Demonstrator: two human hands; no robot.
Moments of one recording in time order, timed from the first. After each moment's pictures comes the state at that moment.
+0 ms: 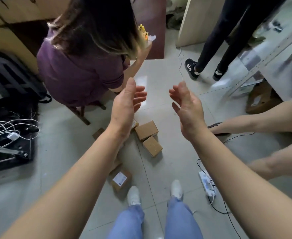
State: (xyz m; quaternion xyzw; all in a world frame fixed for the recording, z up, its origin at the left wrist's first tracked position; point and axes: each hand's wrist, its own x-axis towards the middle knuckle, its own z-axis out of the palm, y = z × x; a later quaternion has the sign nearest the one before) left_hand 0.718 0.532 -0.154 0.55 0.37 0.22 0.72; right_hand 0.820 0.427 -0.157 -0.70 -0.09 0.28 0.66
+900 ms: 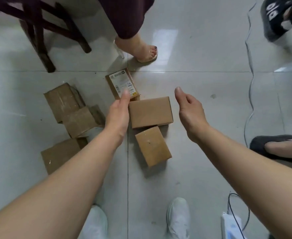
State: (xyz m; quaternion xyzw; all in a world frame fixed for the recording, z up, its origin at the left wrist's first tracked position) left_hand 0.843 0.590 -0.704 0.47 0.65 0.12 0.59; right_hand 0.987 0.512 -0.699 -0.81 -0.12 0.42 0.40
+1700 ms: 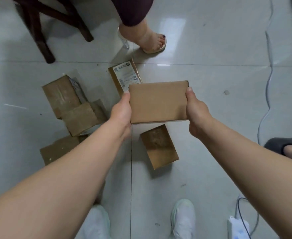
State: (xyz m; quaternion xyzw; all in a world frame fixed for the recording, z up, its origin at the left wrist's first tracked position) left_hand 0.849 0.615 -0.758 0.26 0.67 0.13 0.69; right_hand 0.994 0.537 -0.745 -0.80 0.02 0.47 0.37
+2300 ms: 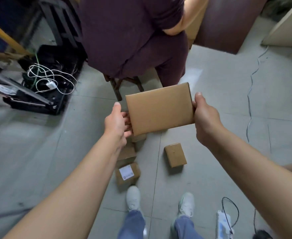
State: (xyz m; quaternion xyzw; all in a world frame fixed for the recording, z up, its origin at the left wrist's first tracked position) left_hand 0.700 0.616 -0.350 0.23 0.71 0.27 0.61; right_hand 0.886 0.553 -0.340 -0.77 -0.07 0.47 0.43
